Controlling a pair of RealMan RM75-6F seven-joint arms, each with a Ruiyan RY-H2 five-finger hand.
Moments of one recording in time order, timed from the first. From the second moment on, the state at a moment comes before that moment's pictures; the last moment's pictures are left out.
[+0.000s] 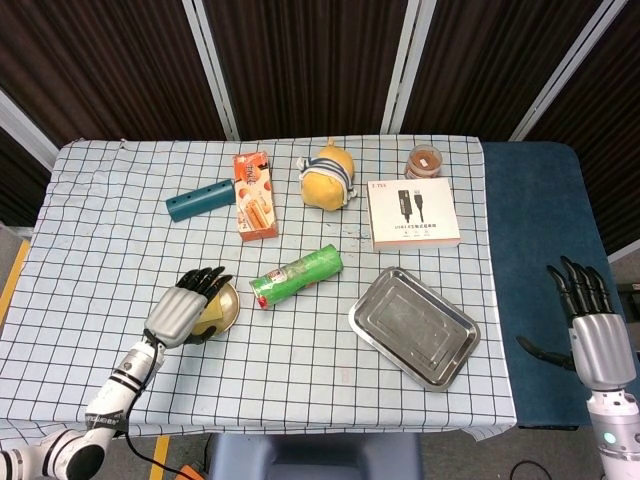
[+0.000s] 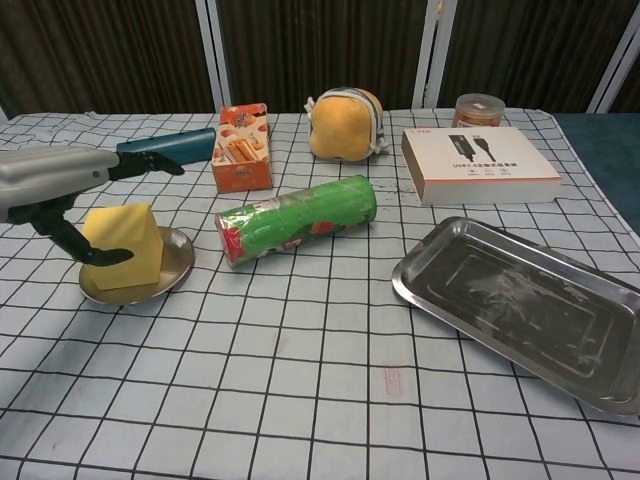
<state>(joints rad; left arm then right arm) -0.57 -1.33 -0.16 -1.73 1.22 0.95 0.44 0.14 -1.20 0.04 -1.49 -1.56 1.67 0.09</state>
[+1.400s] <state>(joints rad) -0.59 -1.45 -0.08 -1.63 1.35 1.19 0.45 0.12 -1.18 0.05 -1.52 -1.60 1.59 0.07</state>
